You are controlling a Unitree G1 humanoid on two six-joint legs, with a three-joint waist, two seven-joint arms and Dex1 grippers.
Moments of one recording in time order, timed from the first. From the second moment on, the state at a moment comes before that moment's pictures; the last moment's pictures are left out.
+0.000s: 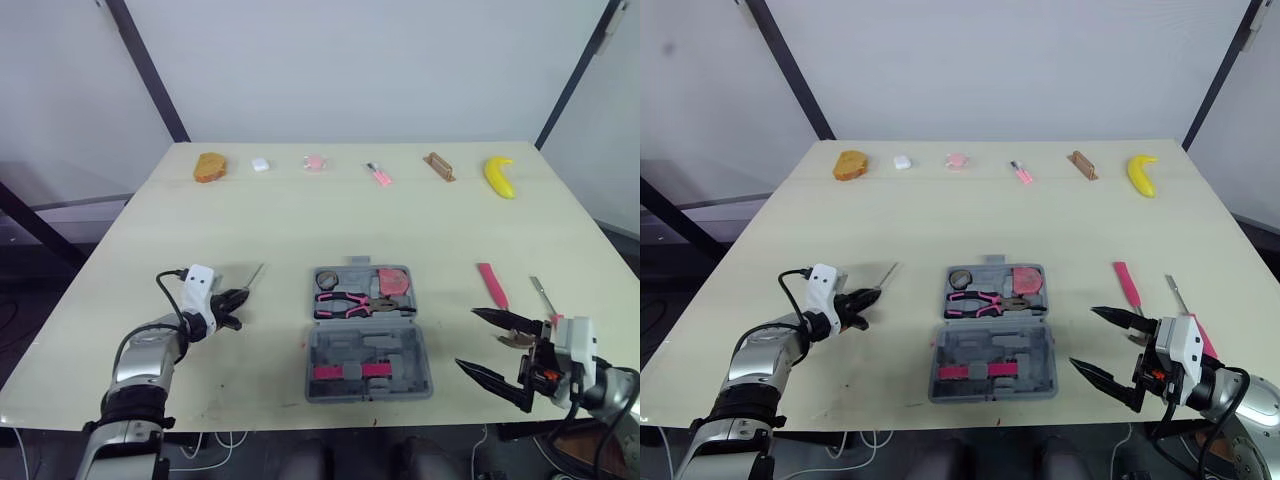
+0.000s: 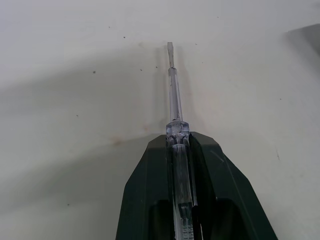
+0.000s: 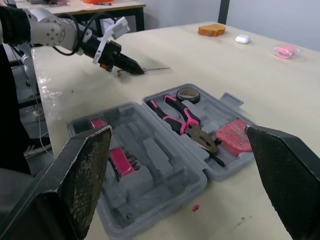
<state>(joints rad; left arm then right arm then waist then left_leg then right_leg) -0.34 0.57 0.18 0.53 -0.23 0.24 -0.71 0.28 -0.62 -0.21 -0.38 0.56 0.03 1.08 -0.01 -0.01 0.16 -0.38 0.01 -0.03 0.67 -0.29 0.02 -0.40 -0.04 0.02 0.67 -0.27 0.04</state>
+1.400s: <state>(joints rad) -0.52 0.71 -0.29 0.05 -0.30 0.40 -1.40 0.34 -0.64 -0.24 -0.38 0.56 0.03 1.10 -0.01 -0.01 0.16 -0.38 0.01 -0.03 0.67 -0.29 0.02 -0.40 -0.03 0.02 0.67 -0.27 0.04</state>
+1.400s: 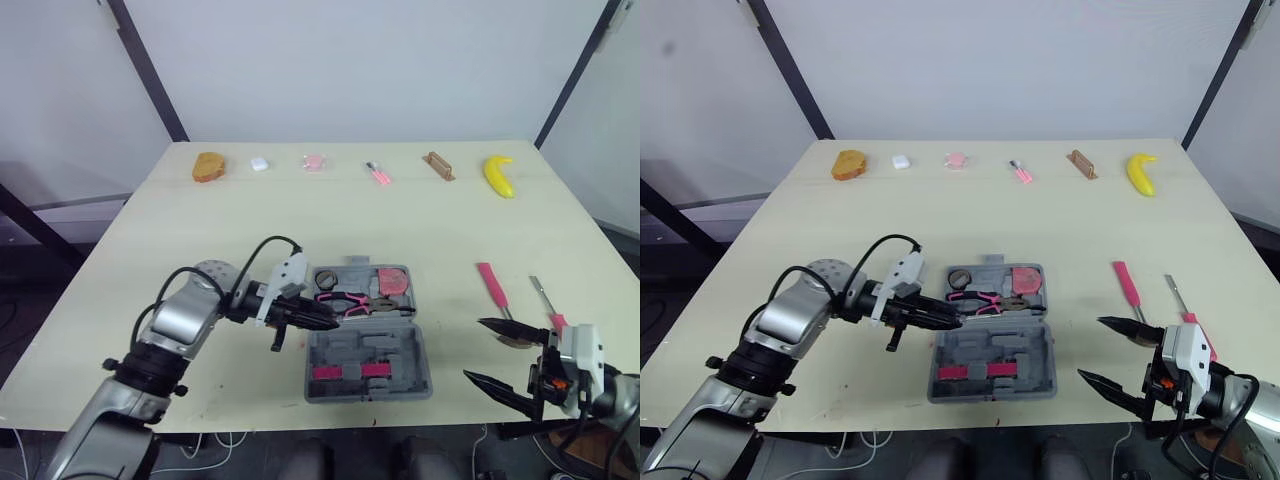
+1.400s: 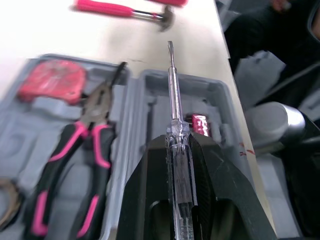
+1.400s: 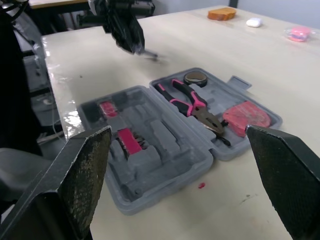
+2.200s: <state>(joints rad) -0.64 0.63 -0.51 0.10 0.04 0.44 -1.32 0.38 -0.61 -0.25 -0.42 0.53 -0.01 1.04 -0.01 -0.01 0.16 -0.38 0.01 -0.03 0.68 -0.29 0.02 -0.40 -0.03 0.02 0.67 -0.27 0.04</state>
